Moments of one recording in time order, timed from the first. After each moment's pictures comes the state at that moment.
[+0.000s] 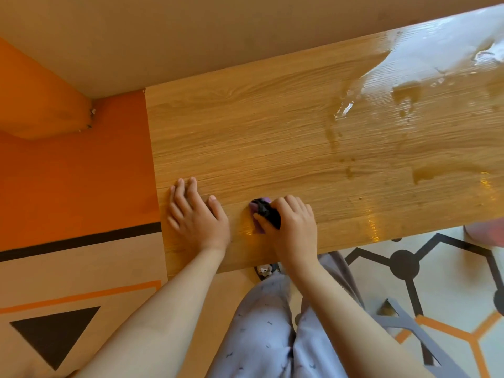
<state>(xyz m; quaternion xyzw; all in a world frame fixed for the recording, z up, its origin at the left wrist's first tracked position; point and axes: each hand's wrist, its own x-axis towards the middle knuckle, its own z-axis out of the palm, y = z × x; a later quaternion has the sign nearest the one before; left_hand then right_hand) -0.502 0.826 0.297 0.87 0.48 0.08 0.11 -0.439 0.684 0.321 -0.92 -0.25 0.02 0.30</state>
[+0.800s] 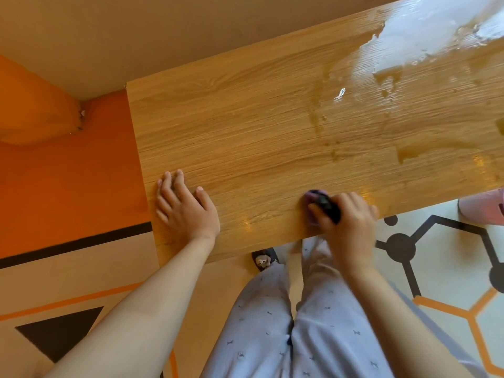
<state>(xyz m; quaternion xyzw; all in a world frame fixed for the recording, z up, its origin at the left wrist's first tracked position) -0.503 0.825 0.299 0.87 0.48 0.07 0.11 -0.420 0.582 0.322 -0.96 -0.16 -0.03 0.24</state>
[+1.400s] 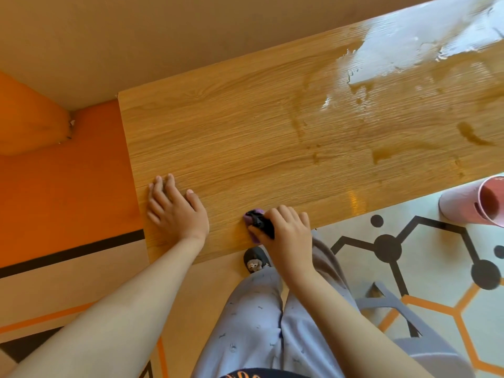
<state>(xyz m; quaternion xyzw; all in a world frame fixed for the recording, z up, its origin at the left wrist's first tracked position) -0.501 0.825 0.301 0.87 0.47 0.06 0.12 -0.467 0.634 0.319 -0.95 -0.24 0.03 0.21</state>
